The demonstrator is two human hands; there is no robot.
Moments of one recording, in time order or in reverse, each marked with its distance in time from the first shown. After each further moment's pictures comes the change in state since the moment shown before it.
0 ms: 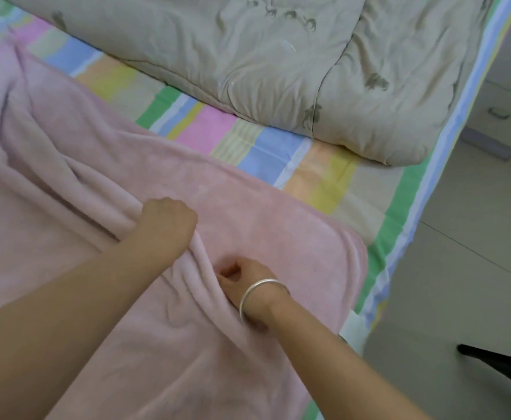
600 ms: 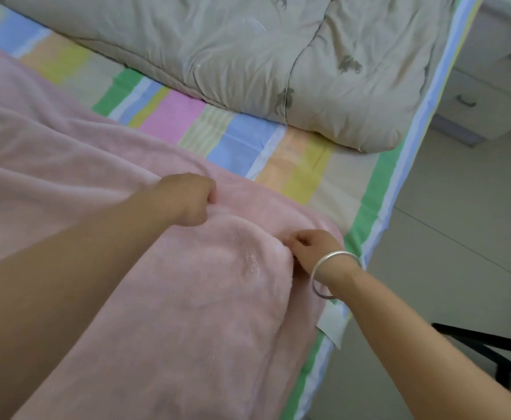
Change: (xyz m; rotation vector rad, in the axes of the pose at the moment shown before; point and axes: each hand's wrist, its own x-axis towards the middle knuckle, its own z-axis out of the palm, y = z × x) left_hand 0.056 0.029 -0.028 -0.501 -0.090 0.200; right_hand -0.002 0.075 -0.097 0.078 0.248 0.105
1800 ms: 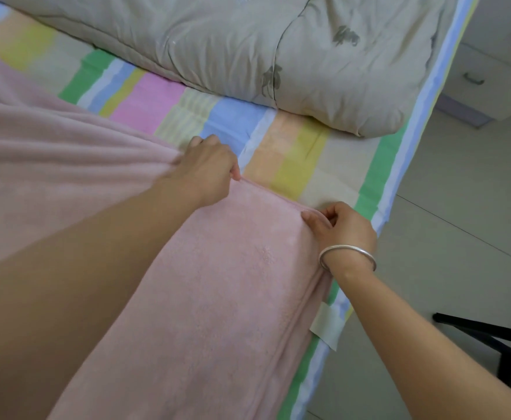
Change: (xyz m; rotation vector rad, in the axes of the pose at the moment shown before) left_hand 0.060 0.036 0.009 0.009 0.422 0.176; right_hand 0.037 0.047 -0.015 -0.062 0.557 0.062
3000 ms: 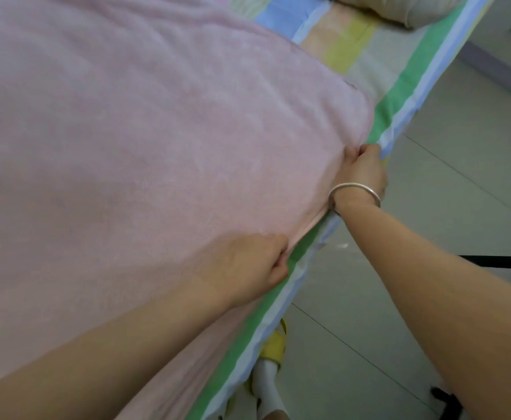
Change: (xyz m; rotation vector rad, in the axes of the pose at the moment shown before) left_hand -0.338 0.137 0.070 -0.366 -0.190 0.068; right_hand -0.139 0.032 0.015 0.011 0.077 0.077
